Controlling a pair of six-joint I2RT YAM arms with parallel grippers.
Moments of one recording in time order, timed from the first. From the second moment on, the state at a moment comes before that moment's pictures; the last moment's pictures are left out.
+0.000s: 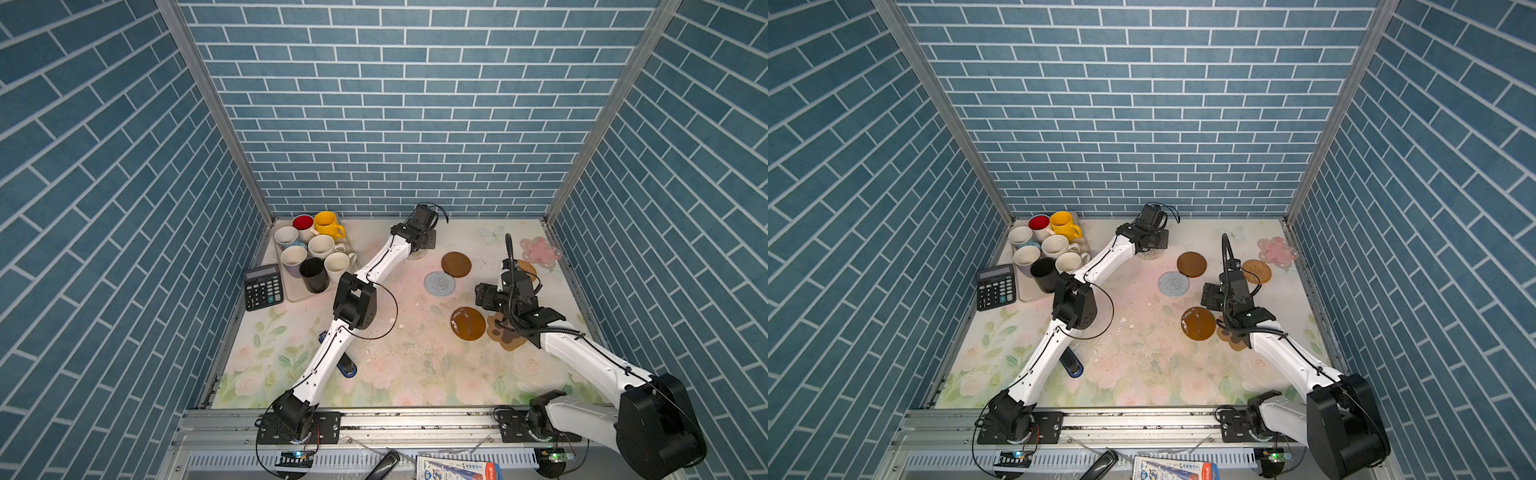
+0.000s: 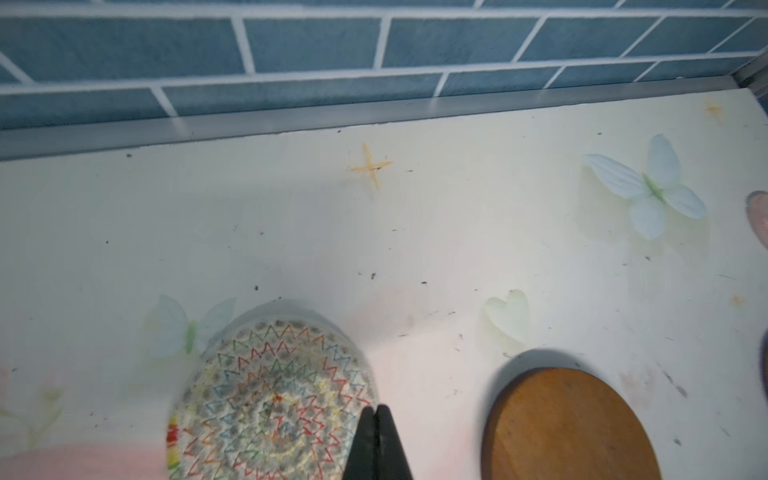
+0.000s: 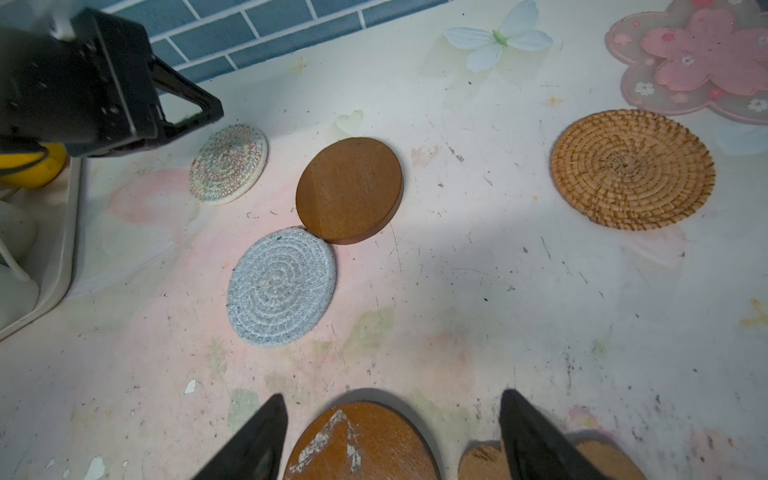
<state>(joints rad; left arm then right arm) -0.57 2.76 2.68 -0.73 -0.07 -0.38 0.41 1.16 0.63 -0.14 0.13 0.43</state>
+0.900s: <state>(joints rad) -0.51 2.72 2.52 -0.76 -0.16 -0.41 0.48 1.20 0.71 -0.19 0.15 0.44</state>
